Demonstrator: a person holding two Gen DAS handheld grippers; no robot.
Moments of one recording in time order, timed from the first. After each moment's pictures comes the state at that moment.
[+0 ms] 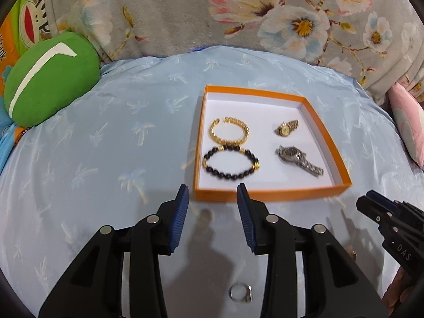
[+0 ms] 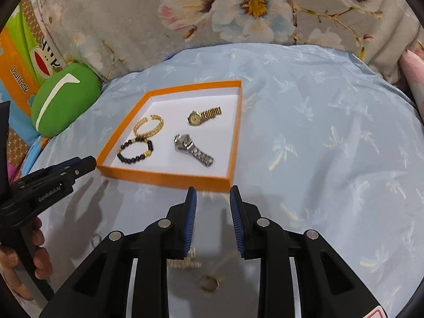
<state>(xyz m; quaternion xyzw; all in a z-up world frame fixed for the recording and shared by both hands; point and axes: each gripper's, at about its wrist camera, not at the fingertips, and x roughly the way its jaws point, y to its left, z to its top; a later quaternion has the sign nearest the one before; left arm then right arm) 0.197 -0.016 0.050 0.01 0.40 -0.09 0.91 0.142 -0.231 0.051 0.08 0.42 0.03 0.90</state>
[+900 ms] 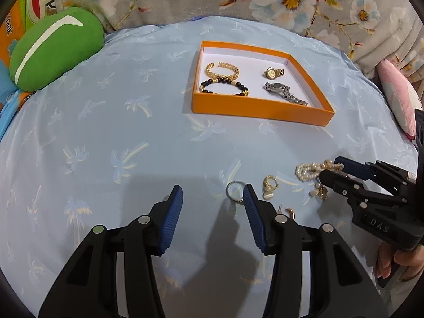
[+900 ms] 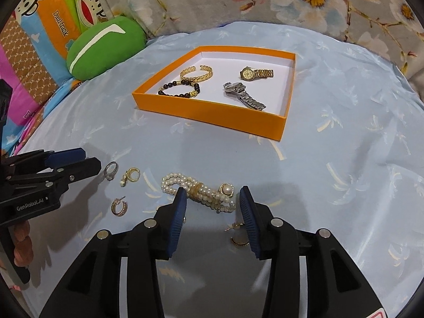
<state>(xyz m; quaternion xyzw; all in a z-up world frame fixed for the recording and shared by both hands) 0.123 -0.003 0.018 0.01 0.44 -0.11 0.89 0.121 -0.197 0.017 0.00 0.44 0.14 0.89</state>
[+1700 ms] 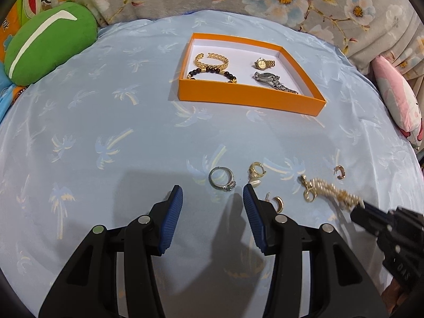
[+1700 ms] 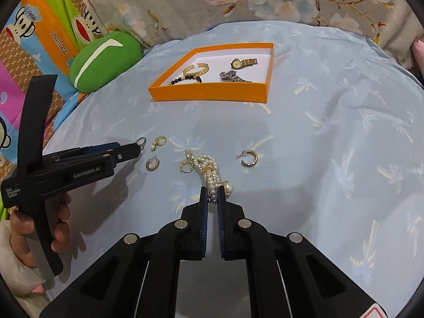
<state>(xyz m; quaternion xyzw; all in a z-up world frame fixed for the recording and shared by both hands) 0.116 -0.016 0.009 0.00 0.45 -0.12 0.89 0.042 -0.208 0.026 0.07 0.45 0.12 0.88</state>
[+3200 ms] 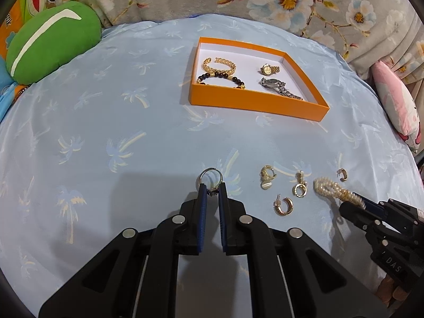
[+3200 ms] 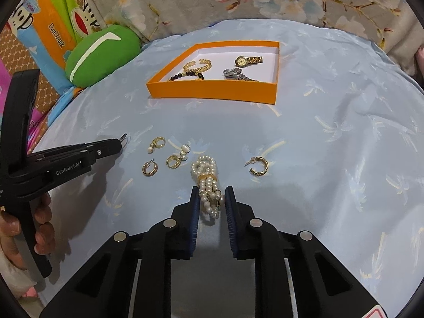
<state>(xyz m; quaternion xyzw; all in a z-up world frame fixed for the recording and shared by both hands) 0.117 0.000 0.015 -0.01 0.44 -0.13 0.89 0.058 -0.197 0.029 0.06 0.44 0.11 0.89</state>
